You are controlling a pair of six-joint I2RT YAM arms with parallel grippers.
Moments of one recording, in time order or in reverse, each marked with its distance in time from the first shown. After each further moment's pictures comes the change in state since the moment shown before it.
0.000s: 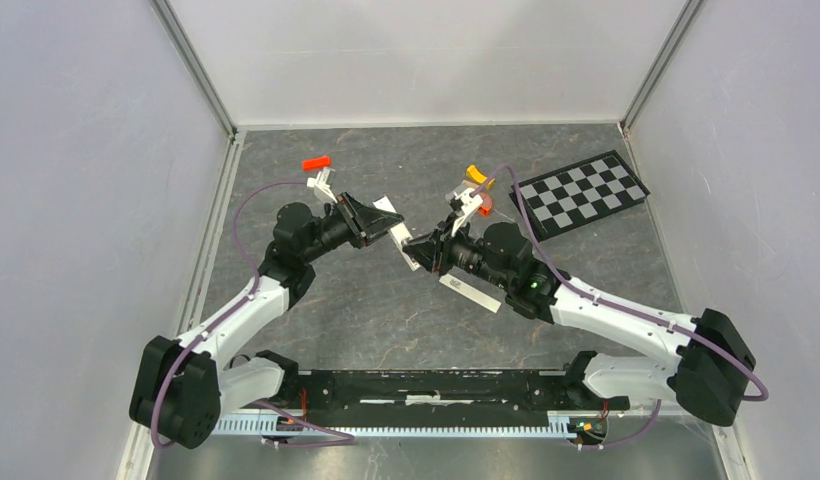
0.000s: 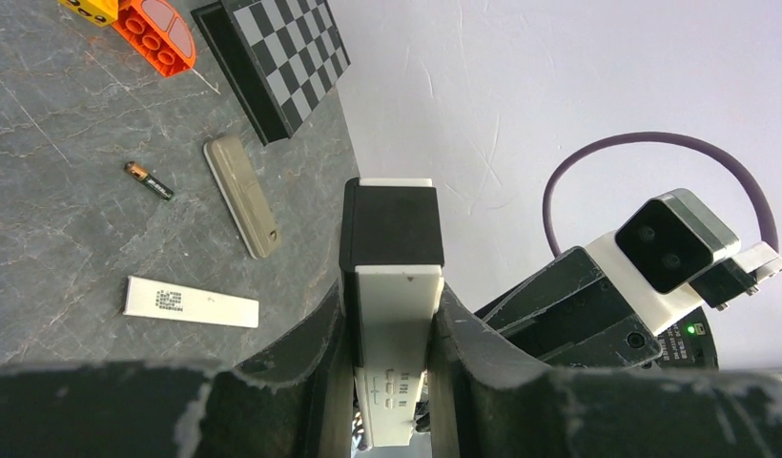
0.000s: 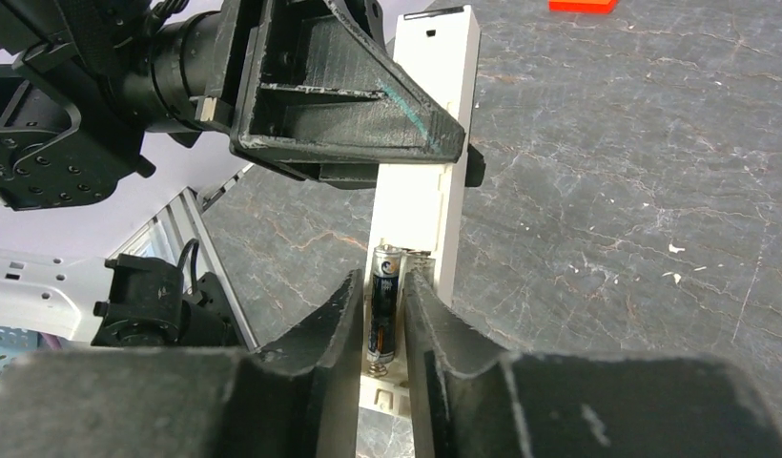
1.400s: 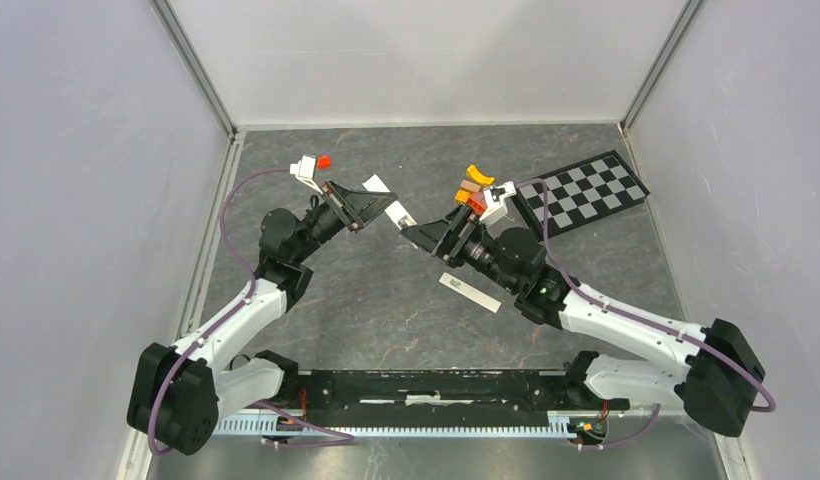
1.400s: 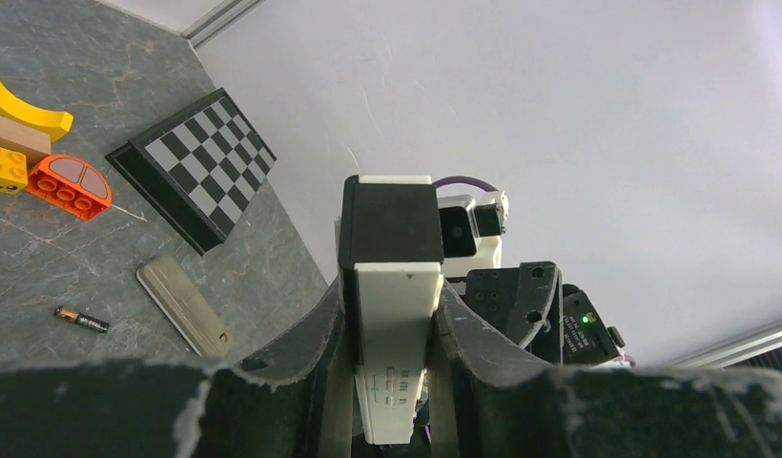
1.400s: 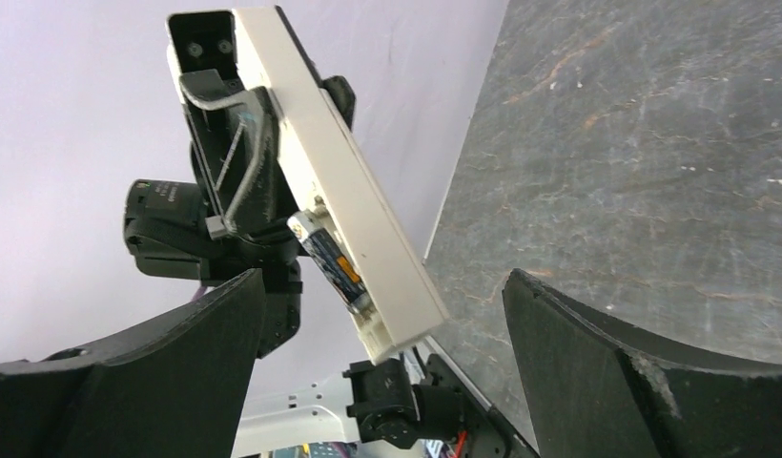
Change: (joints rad) left arm 0.000 -0.032 0.003 0.279 -0.071 -0.013; right arm -0.026 -0.084 -0.073 0.060 0.122 0.698
